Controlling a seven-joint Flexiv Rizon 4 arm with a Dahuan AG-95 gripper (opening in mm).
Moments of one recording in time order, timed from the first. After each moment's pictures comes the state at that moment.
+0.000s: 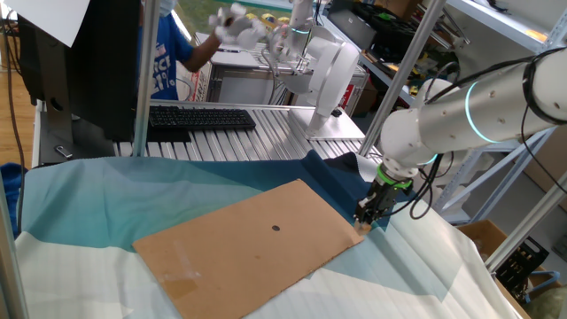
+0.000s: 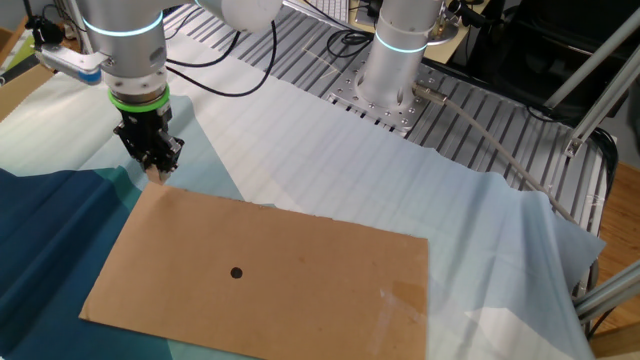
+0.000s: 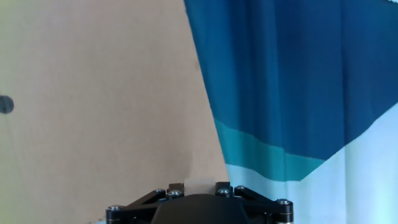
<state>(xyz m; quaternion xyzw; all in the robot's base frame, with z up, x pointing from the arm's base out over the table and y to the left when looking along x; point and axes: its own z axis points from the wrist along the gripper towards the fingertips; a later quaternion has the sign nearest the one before) 0.569 -0.246 0.058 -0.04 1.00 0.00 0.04</state>
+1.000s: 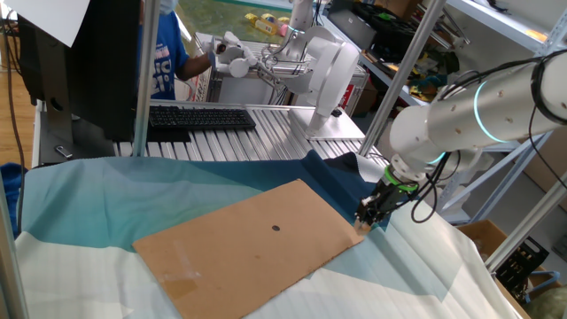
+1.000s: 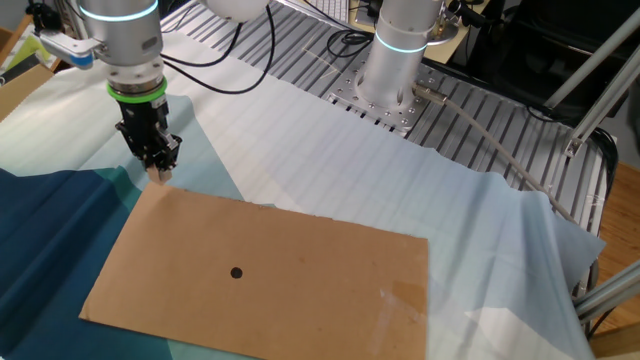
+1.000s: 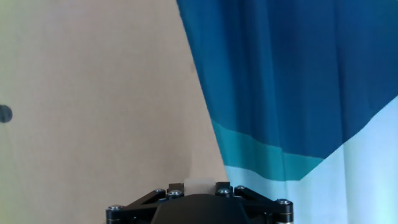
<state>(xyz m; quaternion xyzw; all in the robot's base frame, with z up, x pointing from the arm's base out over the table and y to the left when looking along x) 0.568 -0.245 0.059 0.01 1.00 0.03 0.05</state>
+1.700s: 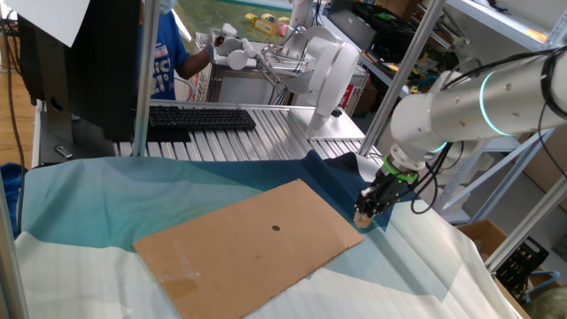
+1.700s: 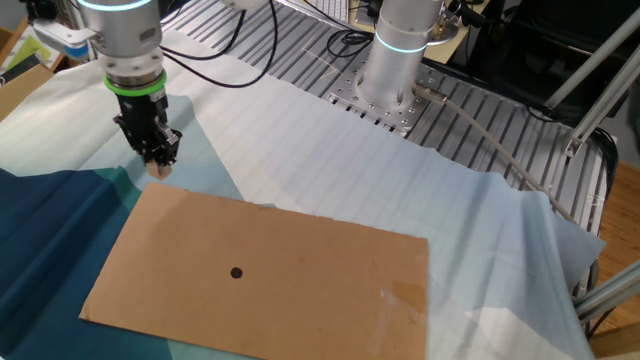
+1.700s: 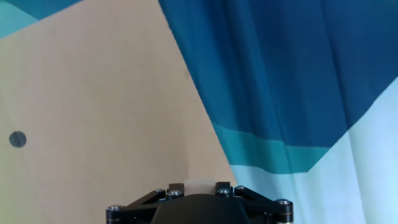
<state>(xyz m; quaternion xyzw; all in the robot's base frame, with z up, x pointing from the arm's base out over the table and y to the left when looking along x) 0.574 -0.232 0.093 0.02 1.00 0.02 0.05</state>
